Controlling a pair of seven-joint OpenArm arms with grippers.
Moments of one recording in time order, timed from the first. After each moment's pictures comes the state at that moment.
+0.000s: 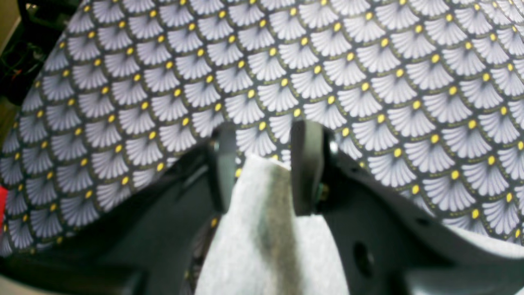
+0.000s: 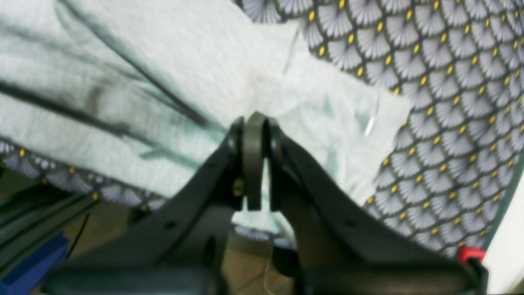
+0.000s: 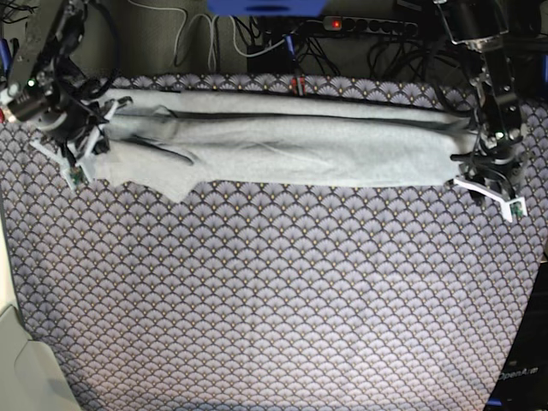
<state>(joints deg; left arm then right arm) 5.1 -13.2 -22.4 86.6 -10.7 -1.1 32.7 -17.5 8.3 27.1 115.3 16.7 39.9 -67.5</state>
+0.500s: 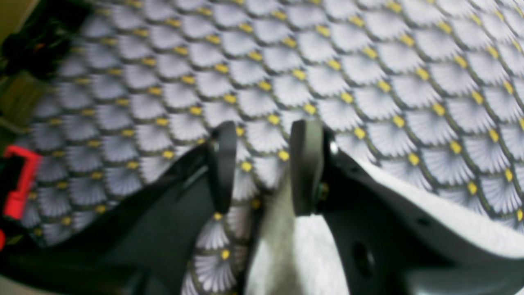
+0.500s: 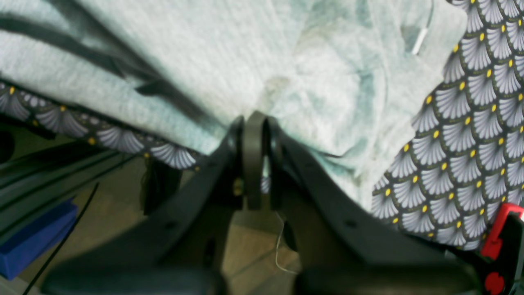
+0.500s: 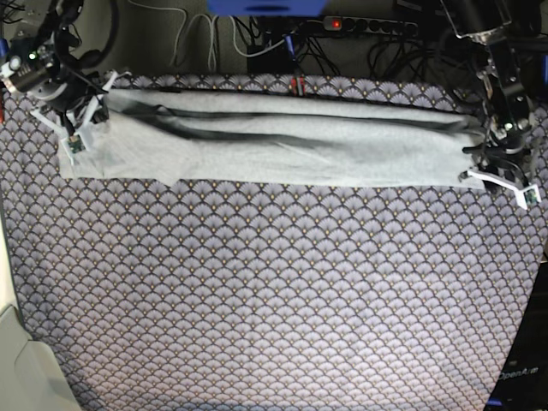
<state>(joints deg) 7.1 -13.0 -26.7 86.8 -10.6 -0.9 32.4 -24.4 7.9 28.8 115.4 16.7 39.9 -64.8</state>
